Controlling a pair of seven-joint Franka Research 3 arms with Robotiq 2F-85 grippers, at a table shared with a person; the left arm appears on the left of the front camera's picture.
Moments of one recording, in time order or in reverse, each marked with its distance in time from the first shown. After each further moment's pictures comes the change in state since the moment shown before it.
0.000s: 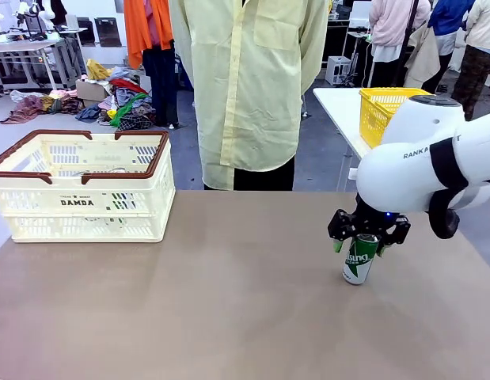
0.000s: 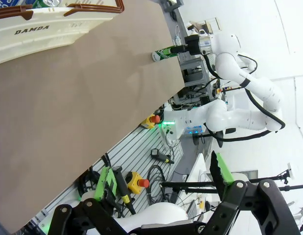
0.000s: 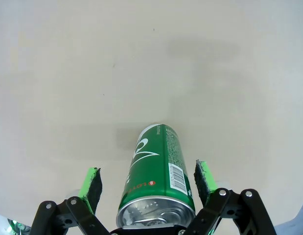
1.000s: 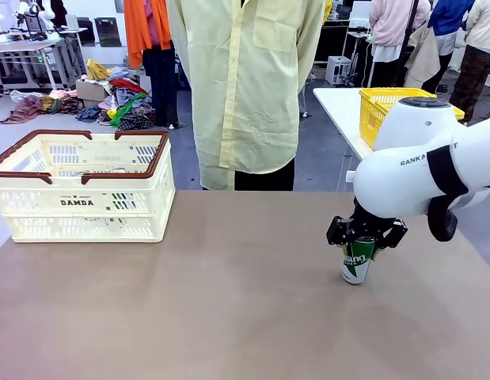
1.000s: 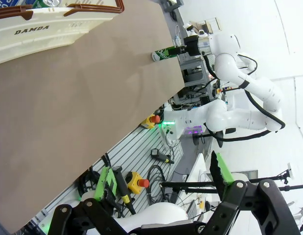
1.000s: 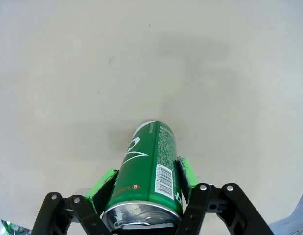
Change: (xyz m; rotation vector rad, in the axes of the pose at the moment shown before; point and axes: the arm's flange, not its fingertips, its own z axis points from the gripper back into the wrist) left arm 0.000 0.000 0.000 0.000 0.000 0.000; right arm -0.003 0.005 -0.002 -0.038 0.008 0.016
